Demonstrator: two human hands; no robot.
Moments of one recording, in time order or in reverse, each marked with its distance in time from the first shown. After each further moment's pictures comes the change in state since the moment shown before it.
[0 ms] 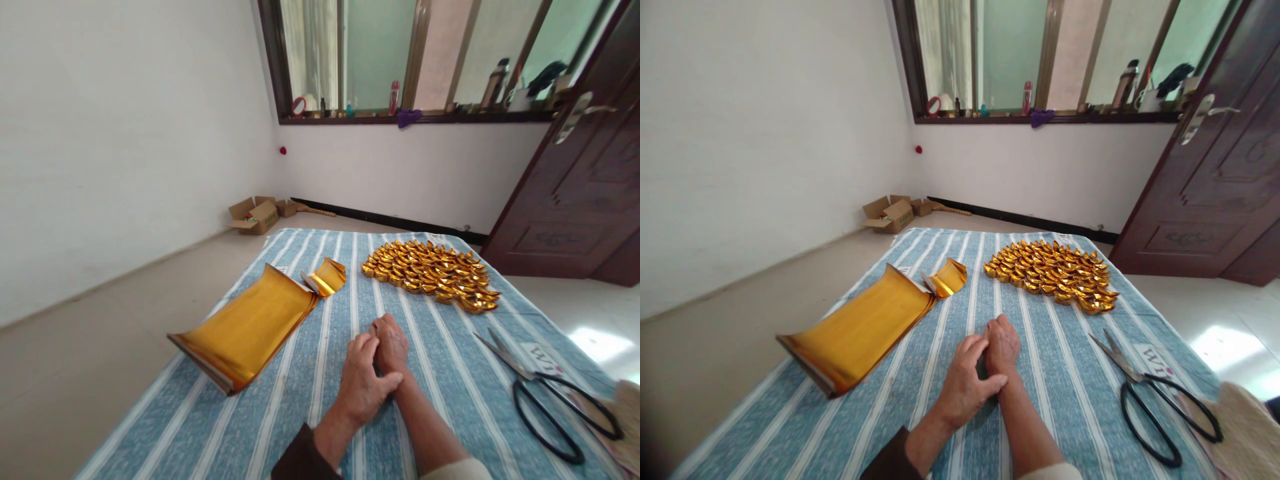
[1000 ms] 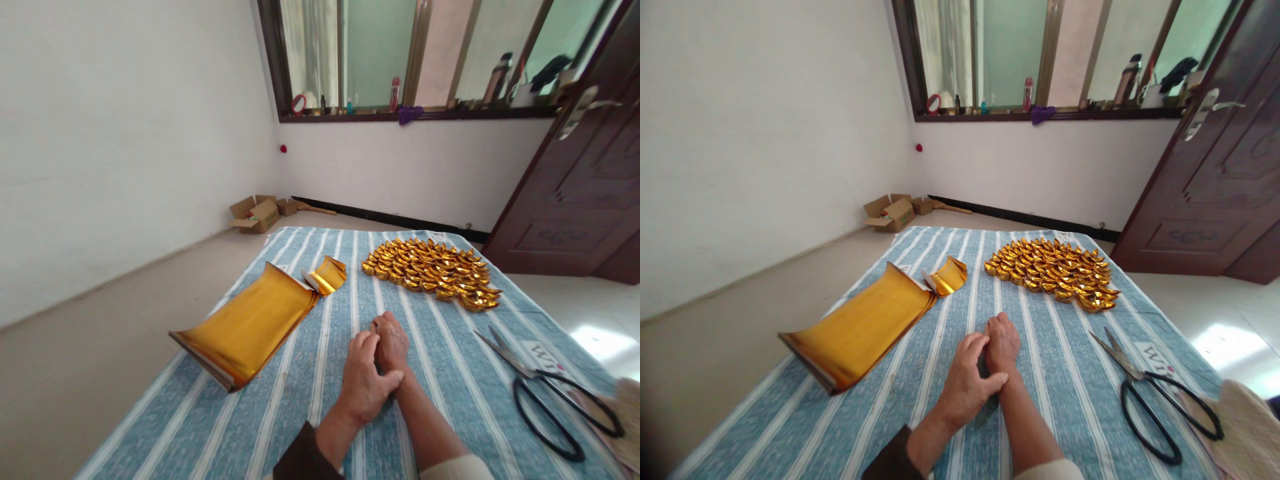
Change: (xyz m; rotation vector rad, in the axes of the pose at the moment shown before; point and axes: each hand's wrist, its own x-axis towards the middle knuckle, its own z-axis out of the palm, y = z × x) left_hand -0.004 0.000 0.005 -0.013 0.056 0.020; right_hand 0.000 -0.002 -0.004 0.011 -0.002 0.013
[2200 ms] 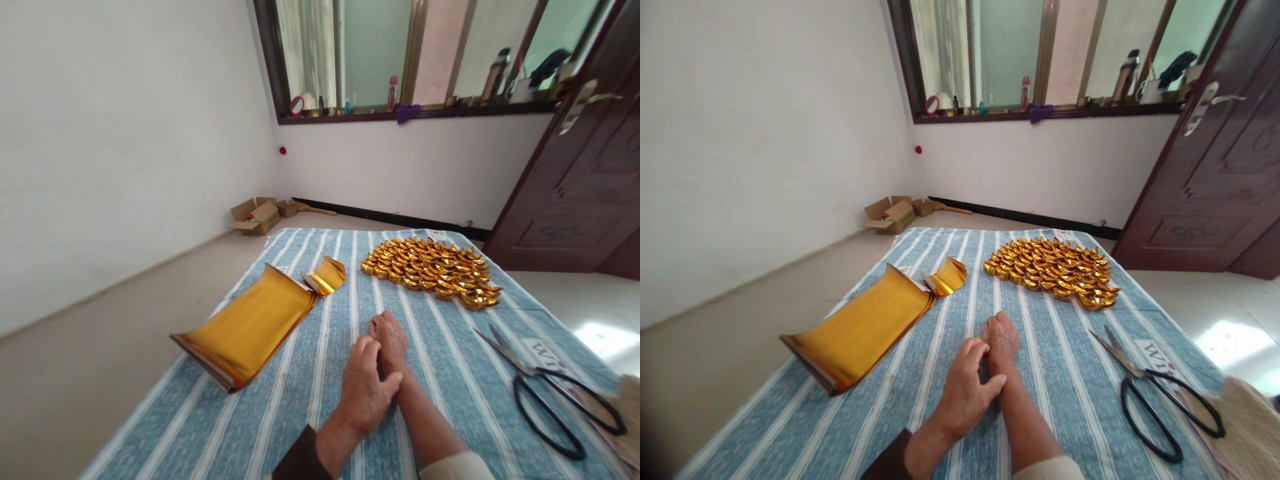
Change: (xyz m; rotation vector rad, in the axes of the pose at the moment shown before) left_hand -0.007 0.008 0.000 0.053 -0.041 -0.055; right_hand 0.003 -0.003 -0.005 -0.013 -0.065 0.039
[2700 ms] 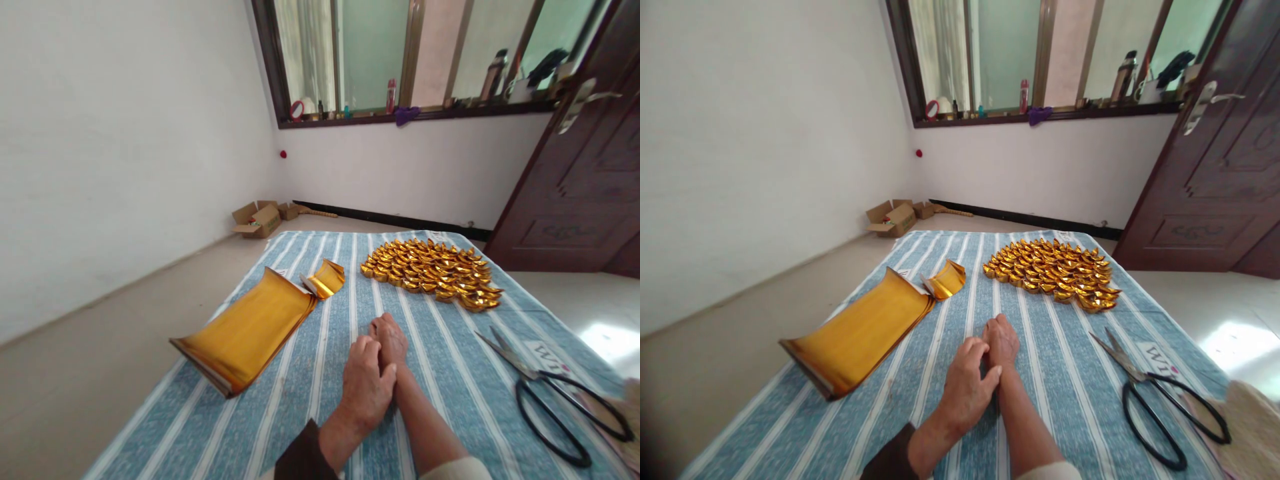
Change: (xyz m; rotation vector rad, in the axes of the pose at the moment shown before) left_hand 0.008 0.006 0.003 0.177 -0.020 -0.020; right_hand 0.003 0.002 0.000 0.048 -0.013 0.001
